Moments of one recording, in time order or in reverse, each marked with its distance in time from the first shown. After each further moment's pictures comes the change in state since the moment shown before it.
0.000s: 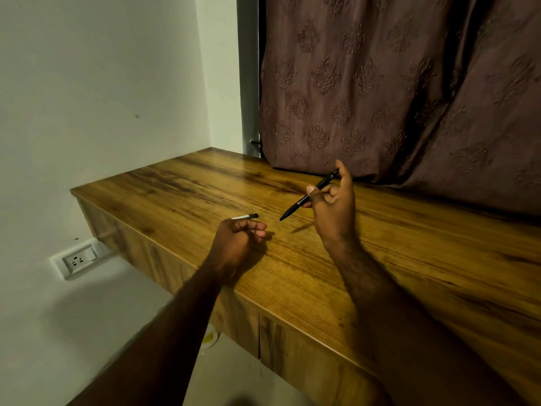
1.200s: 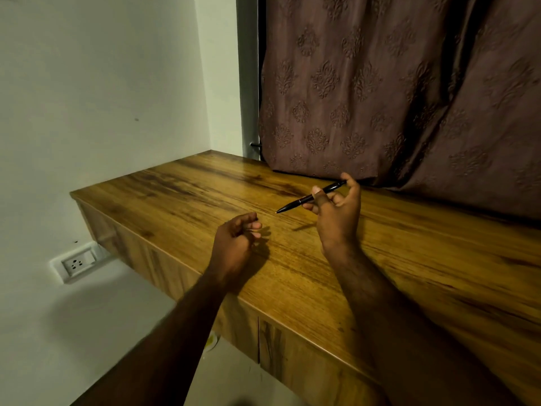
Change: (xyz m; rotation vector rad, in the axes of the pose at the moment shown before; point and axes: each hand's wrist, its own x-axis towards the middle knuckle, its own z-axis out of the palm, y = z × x) left_hand -0.003 -0.004 0.008 -0.045 0.114 0.096; right_hand 0.001 0.002 0.000 0.198 0.130 0.124
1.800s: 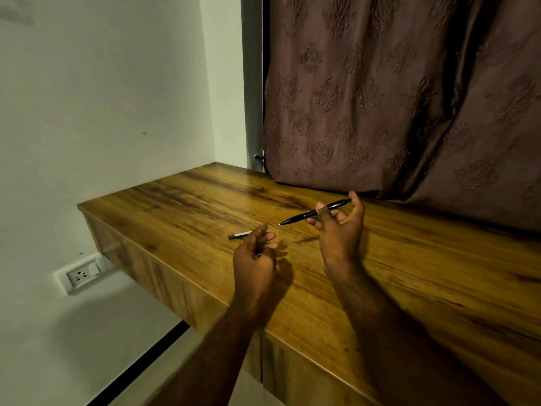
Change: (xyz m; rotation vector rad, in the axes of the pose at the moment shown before) left_hand -0.022 -0.007 0.037 0.062 0.174 0.169; right_hand 0.000 0.007 0.002 0.056 0.049 0.061
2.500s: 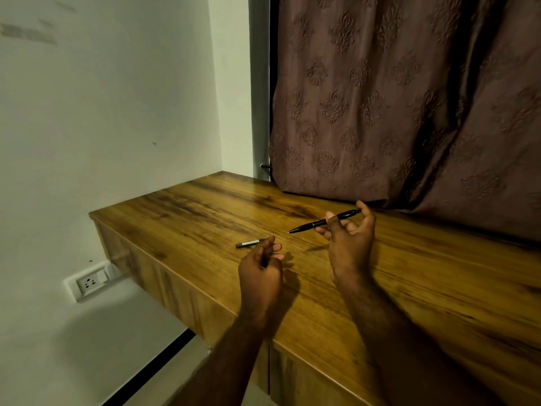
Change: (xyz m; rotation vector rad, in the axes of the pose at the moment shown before) left_hand 0.000 -0.003 -0.004 0.057 0.011 0.014; right_hand -0.002 -0.002 -0.003 0.003 0.019 -0.027
